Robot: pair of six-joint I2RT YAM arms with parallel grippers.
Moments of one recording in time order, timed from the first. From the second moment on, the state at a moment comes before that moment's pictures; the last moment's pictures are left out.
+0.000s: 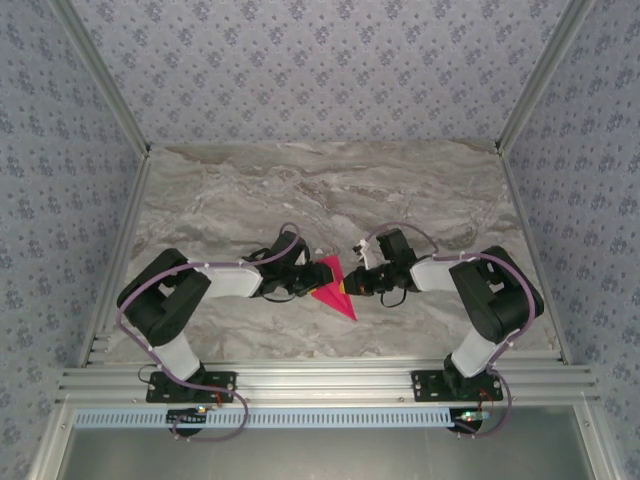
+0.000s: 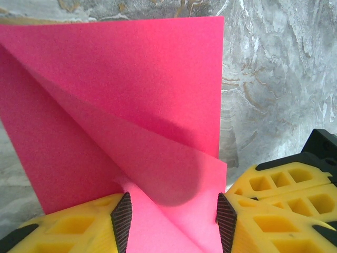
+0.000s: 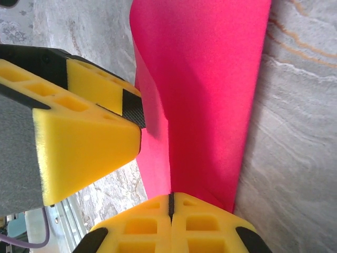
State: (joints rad) left arm -0.76 1.70 0.75 0.10 0.35 -1.03; right arm 0.48 1.67 0.63 0.07 -0.77 0.41
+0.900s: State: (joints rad) left arm -0.76 1.70 0.75 0.10 0.35 -1.03; right arm 0.47 1.66 0.63 0.03 -0.70 0.40
